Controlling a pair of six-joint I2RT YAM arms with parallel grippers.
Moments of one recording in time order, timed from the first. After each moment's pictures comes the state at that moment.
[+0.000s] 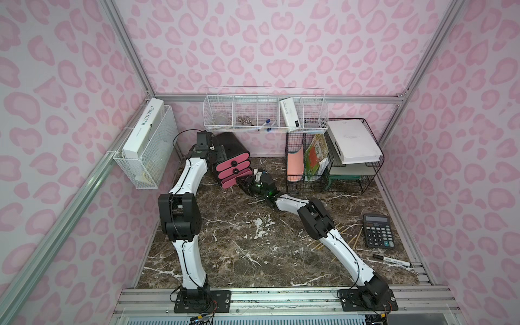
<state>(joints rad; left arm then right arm) 0.00 2.08 1.86 -0.54 -0.02 -0.32 0.74 2.88 2.23 0.57 -0.39 1.46</state>
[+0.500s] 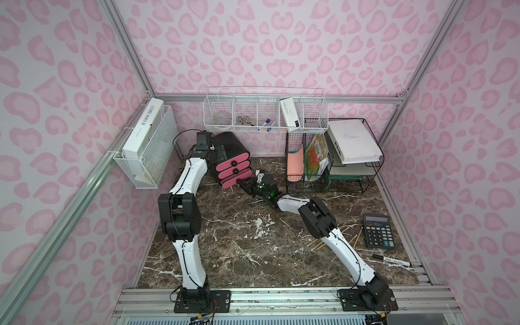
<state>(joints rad) 0.00 2.08 1.86 -0.53 -0.02 -0.31 0.74 2.80 2.08 0.63 -0.39 1.47</state>
